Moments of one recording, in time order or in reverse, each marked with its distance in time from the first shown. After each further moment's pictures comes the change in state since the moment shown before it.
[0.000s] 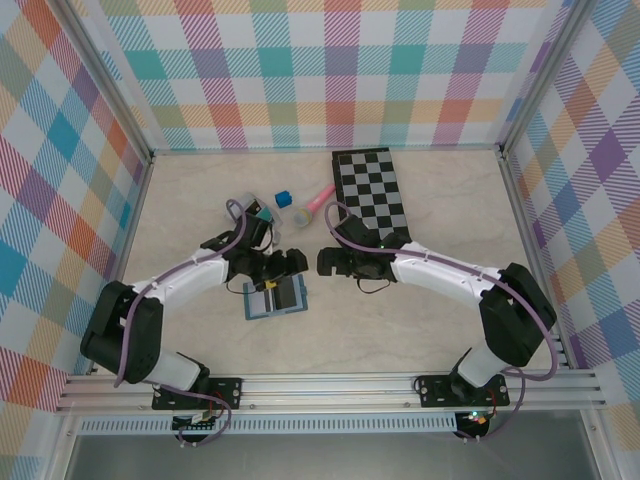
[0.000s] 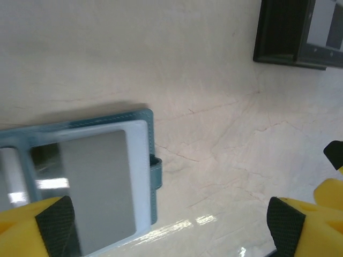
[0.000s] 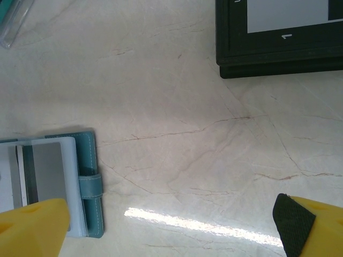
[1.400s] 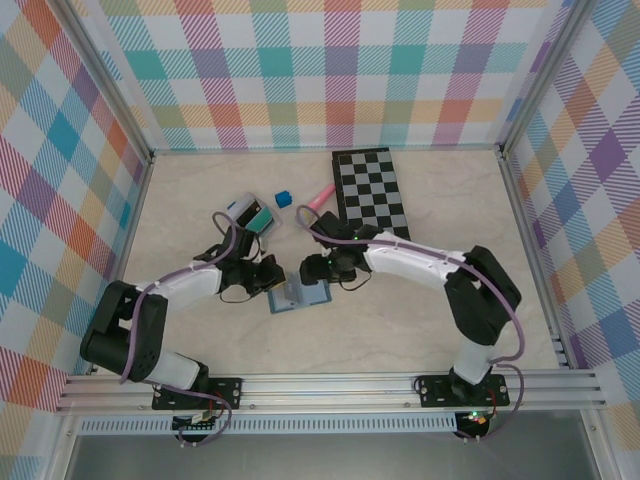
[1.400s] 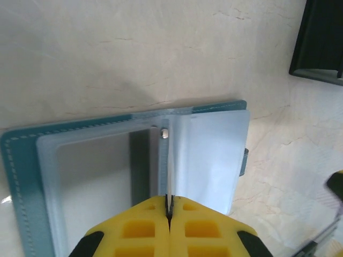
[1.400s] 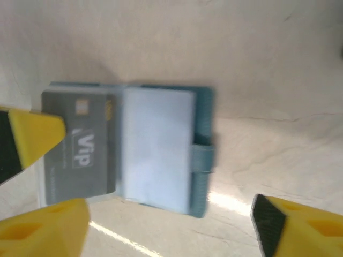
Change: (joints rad) left arm 0.055 0.026 -0.121 0.116 0.045 0.006; right arm 0.032 0.139 0.154 -0.063 -0.161 -0.093
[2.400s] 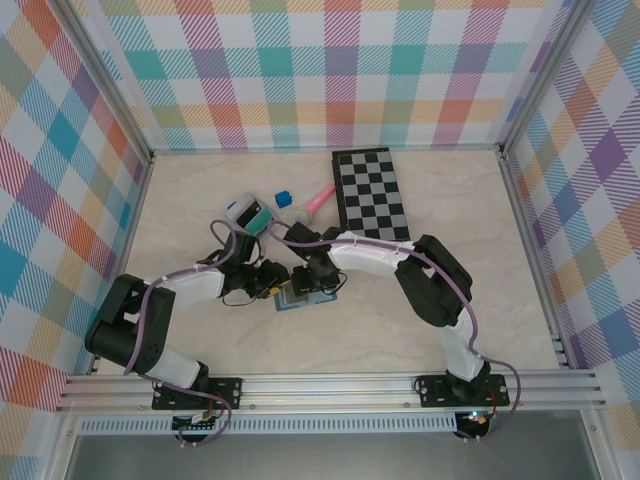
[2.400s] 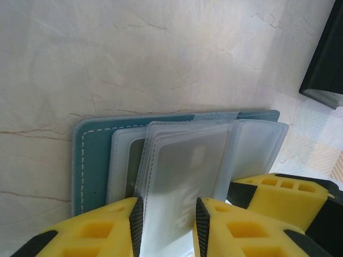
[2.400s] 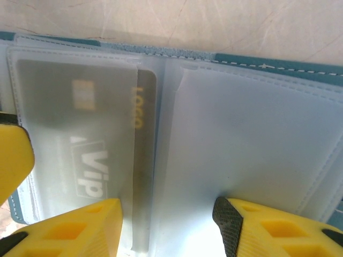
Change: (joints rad) left arm -0.005 0.078 -0.097 0.232 0.062 -0.183; right arm 0.071 0.346 0.232 -0.135 -0.022 -0.055
